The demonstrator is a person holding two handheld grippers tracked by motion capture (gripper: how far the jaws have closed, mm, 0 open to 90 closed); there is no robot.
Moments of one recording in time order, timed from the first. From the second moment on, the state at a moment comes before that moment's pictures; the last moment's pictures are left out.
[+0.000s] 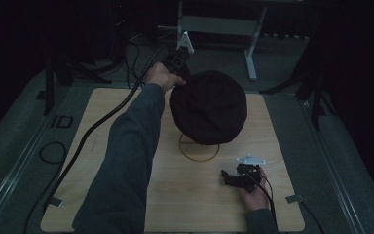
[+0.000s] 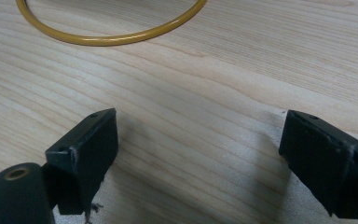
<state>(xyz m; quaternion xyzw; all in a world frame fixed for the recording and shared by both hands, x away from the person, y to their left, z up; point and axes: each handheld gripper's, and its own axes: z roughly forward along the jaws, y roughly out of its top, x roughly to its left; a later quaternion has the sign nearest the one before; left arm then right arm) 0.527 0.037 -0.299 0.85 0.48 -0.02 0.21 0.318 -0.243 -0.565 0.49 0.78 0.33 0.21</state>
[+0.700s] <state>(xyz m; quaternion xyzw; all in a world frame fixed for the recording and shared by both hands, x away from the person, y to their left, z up) 0.532 0.027 -0.322 0.85 0.48 0.00 0.22 0.318 -0.243 -0.565 0.49 0.78 0.33 0.21</state>
